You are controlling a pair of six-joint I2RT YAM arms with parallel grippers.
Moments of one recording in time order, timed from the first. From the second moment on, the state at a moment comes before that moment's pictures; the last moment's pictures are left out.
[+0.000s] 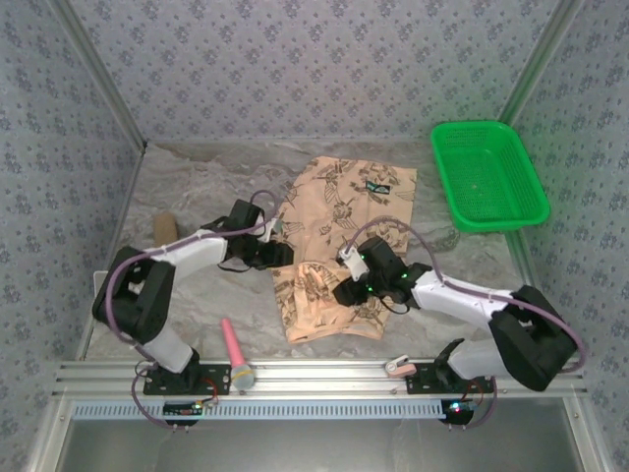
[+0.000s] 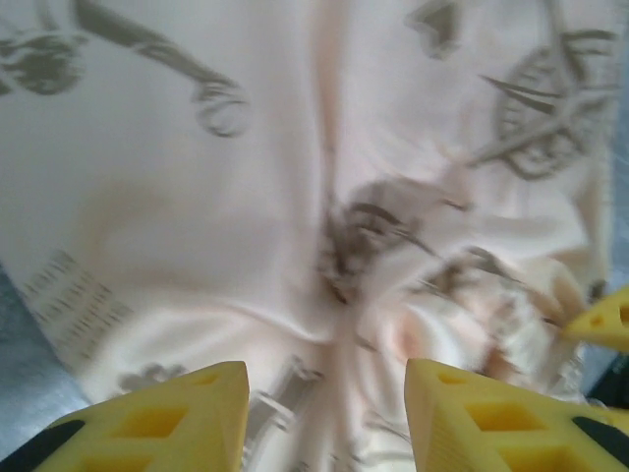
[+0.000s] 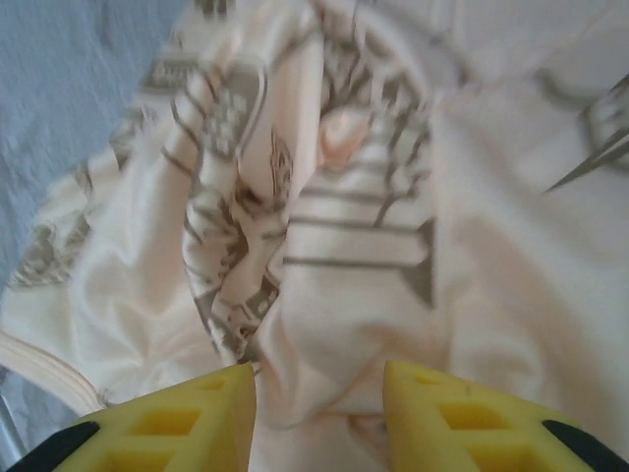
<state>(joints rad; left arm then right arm) -0.46 1.57 0.88 -0.37 0.54 -0.44 0.72 1.30 0.61 -0.20 -0.30 0.13</state>
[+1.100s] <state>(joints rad) -0.66 1.68 0.74 -0.06 0.61 -0.61 0.62 1.46 0.63 -0.16 -0.23 0.38</state>
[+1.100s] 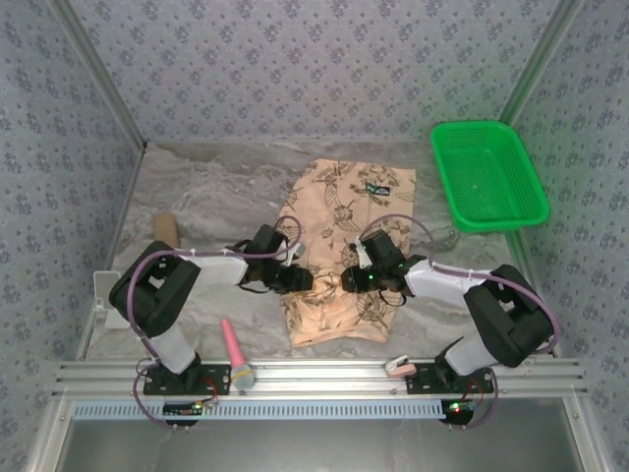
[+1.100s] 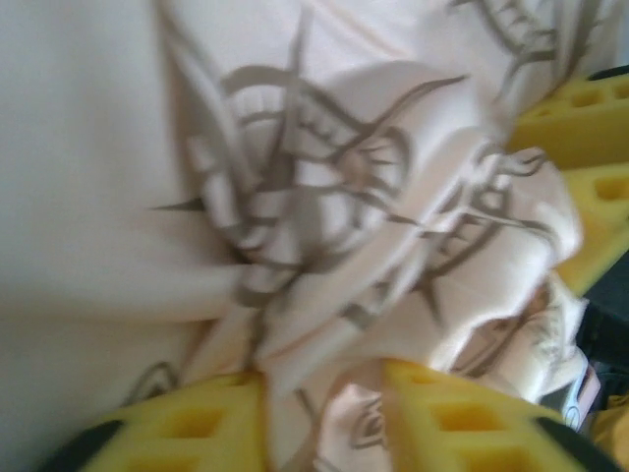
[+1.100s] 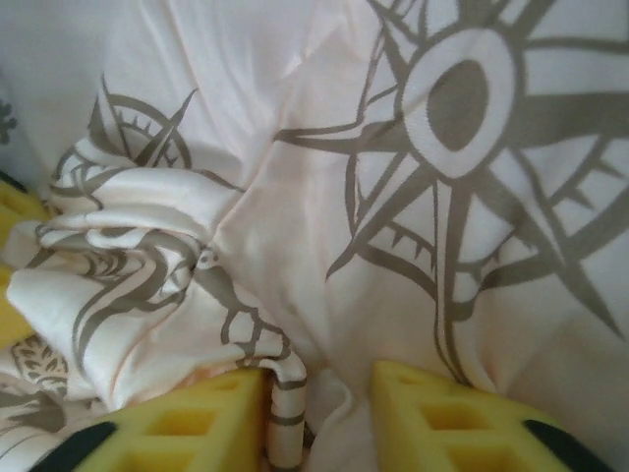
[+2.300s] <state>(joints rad) -0.69 1.46 0.78 -0.10 0.46 -0.40 0.56 1.38 0.92 -0.24 -0.55 0.59</state>
